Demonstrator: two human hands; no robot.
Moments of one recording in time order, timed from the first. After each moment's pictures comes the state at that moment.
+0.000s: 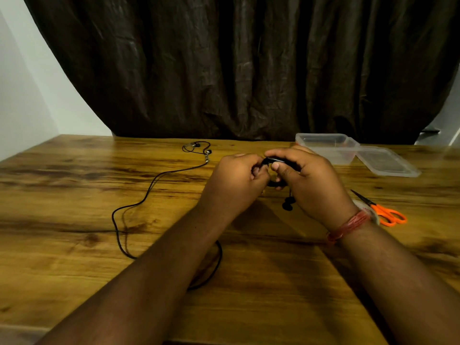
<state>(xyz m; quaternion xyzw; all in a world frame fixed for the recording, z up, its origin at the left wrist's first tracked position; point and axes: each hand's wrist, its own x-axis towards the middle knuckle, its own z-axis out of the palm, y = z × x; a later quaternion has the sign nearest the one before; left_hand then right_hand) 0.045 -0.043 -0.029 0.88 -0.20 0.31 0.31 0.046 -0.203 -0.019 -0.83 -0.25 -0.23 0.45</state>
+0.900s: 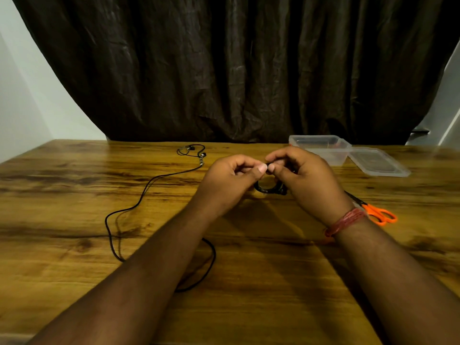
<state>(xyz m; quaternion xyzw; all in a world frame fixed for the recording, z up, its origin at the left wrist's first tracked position) 0.049 -0.038 -0.030 0.78 -0.17 0.13 0.59 0.052 -0.215 -0.020 -0.83 -0.22 -0.21 0.46</state>
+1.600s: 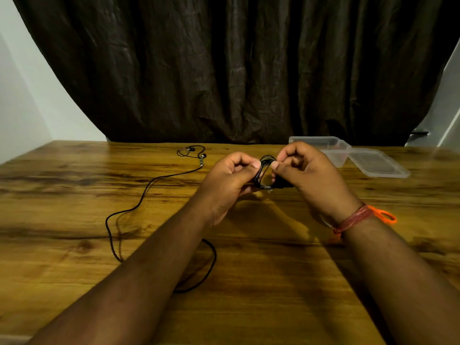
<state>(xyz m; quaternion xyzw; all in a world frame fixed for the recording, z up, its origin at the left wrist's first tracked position) 0.049 -0.041 -0.032 0.65 -0.17 0.02 0.74 0.059 -0.220 -0.020 -0.75 -0.25 -0.14 0.60</state>
